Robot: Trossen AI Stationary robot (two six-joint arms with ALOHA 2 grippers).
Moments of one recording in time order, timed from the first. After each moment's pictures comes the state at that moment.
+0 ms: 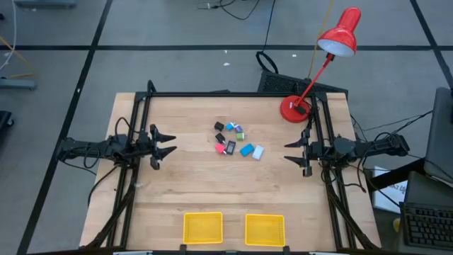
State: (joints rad) left arm -0.09 0.01 0.02 0.07 -0.26 -0.11; right arm 0.18 0.05 0.02 0.08 0.21 -0.07
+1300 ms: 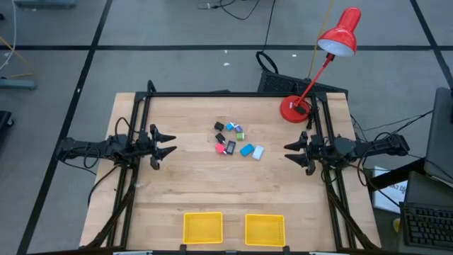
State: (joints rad) left arm -0.09 0.01 0.02 0.07 -0.26 -0.11; right arm 0.18 0.06 0.01 0.12 0.24 0.37
